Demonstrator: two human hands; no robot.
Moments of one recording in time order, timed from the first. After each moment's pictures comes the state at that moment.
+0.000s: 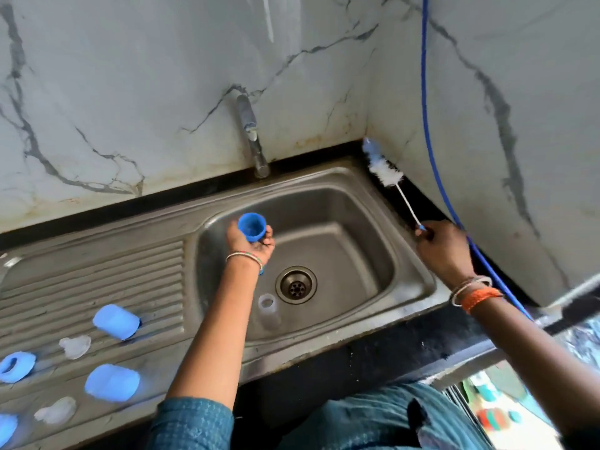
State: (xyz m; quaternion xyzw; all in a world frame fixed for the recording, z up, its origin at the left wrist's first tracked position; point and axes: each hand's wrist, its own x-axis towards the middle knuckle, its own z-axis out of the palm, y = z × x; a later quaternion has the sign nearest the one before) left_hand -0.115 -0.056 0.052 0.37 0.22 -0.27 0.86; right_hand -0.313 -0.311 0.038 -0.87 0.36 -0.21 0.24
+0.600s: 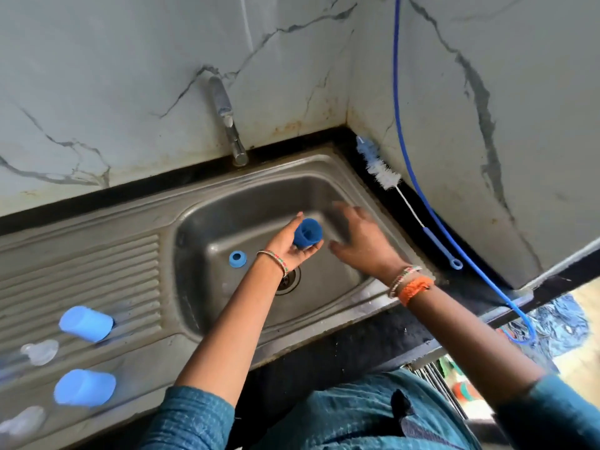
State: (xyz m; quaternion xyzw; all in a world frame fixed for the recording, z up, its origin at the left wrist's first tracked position) left_hand -0.166 -0.118 0.035 0.47 0.15 -0.45 0.75; right_hand -0.276 -0.235 0.049 -0.93 0.19 -0.07 0.31
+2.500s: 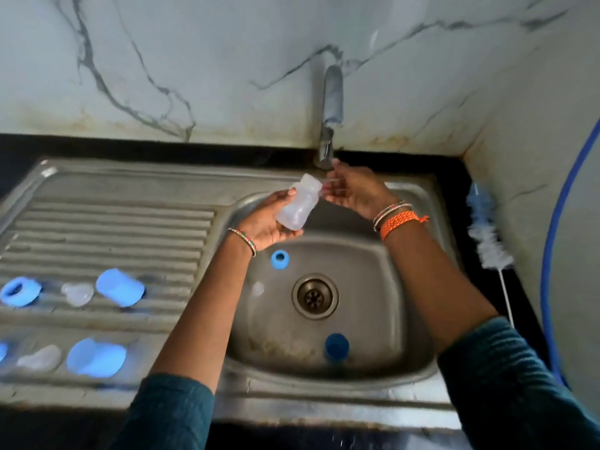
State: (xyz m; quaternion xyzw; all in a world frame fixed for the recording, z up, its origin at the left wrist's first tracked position) left_hand -0.037 -0.034 0.056 0.54 0.09 -0.32 0.78; right_hand -0.021 -0.218 0.085 -0.64 0.21 0.10 0.73
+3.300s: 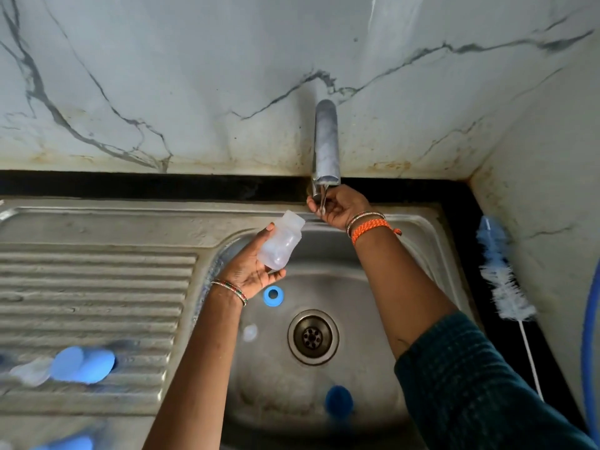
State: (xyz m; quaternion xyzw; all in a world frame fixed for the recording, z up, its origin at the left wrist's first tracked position) left_hand -0.007 -0.031 0.028 0.51 0.18 -0.32 0.78; right_hand 0.063 -0.221 0.055 -0.41 0.35 0.13 0.84
